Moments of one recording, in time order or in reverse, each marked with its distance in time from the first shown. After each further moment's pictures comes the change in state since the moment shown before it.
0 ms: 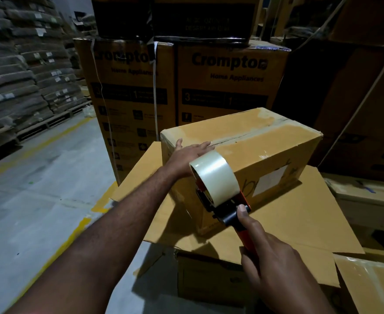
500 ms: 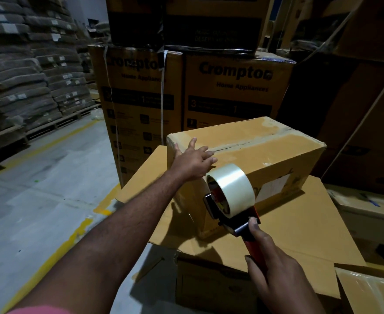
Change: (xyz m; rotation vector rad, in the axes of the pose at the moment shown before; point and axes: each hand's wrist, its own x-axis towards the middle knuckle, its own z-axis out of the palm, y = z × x) left_hand -0.025 0.031 -0.024 -0.177 0.088 -0.153; right_hand 0.001 0.039 0.031 0.110 0.162 -0.020
